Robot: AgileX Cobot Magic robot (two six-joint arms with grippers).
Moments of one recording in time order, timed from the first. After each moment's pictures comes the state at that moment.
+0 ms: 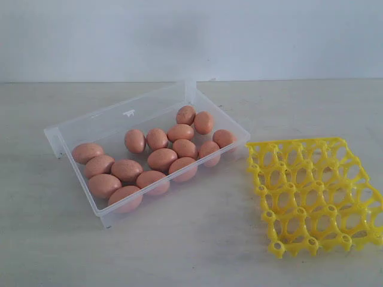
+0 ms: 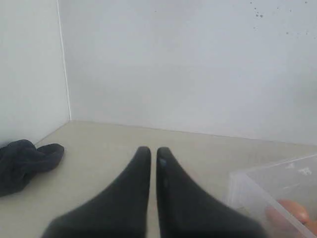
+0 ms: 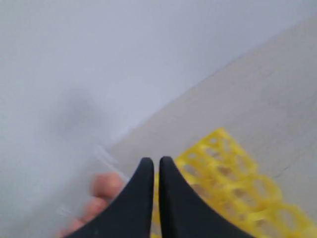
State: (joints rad) left arm 0.24 0.00 0.00 -0.13 0.07 0.14; right arm -0.18 0.00 0.00 0.52 0.18 0.20
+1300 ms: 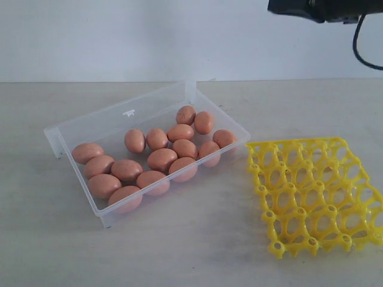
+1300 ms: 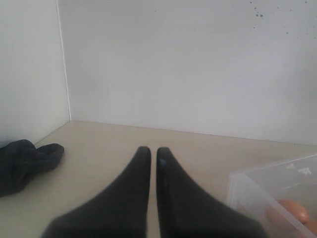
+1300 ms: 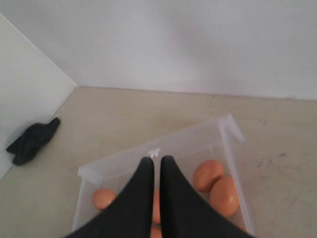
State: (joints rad) left arm 0.24 0.00 0.00 -0.13 0.07 0.14; right arm -0.11 1.62 -1.25 -1.74 -0.77 2.07
